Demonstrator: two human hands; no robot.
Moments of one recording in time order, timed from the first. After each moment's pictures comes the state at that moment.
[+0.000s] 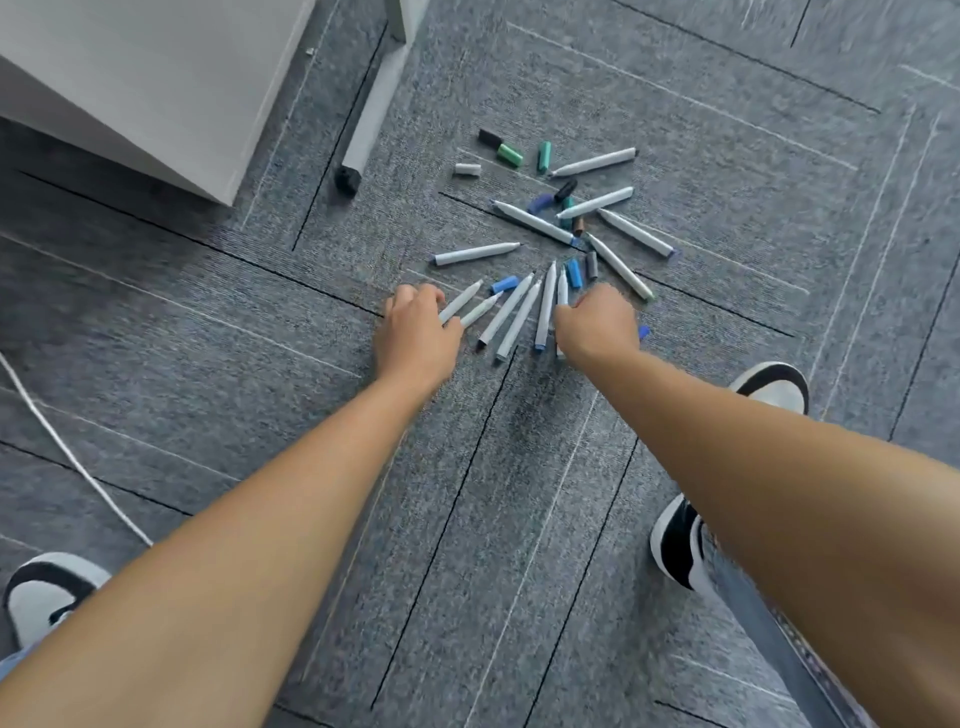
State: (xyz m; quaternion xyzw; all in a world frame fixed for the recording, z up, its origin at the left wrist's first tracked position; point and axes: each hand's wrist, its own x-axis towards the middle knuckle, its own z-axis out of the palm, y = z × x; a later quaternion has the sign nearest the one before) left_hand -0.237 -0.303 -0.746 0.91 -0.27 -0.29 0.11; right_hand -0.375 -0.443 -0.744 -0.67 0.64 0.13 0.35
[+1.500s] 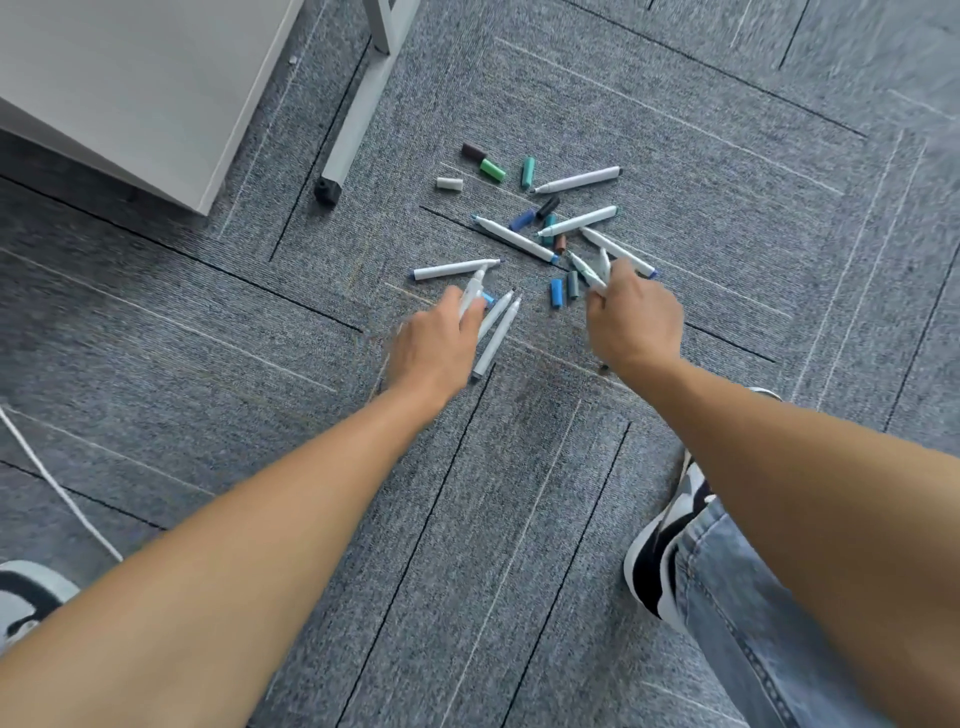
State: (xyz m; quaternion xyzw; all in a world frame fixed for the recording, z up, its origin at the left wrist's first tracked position) left_hand -0.264 -0.337 -0.751 0.88 -0.33 -0.28 0.17; right_hand -0.408 -0.501 -0.738 -0.85 0.50 0.11 0.16
